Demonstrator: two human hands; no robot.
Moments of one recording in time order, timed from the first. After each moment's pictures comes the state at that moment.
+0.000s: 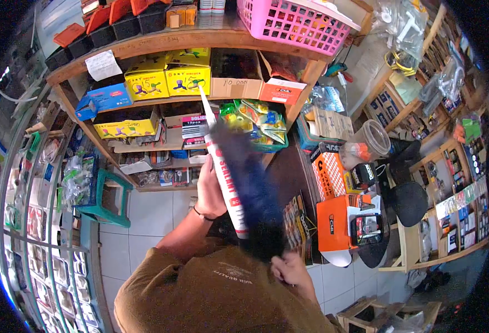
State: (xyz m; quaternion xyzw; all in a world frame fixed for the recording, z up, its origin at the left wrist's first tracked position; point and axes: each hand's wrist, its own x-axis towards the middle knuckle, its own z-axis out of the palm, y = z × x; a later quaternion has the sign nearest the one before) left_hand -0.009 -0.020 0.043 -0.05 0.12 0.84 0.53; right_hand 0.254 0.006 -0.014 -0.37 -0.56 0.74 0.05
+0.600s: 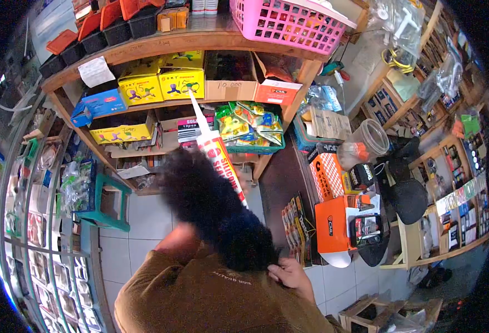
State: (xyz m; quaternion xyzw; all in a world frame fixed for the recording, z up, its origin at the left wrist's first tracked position) left_hand -0.011 -0.018 0.000 0.18 0.29 0.82 0.45; right_hand 0.257 0.005 -0.020 -0.30 -0.63 0.71 0.04
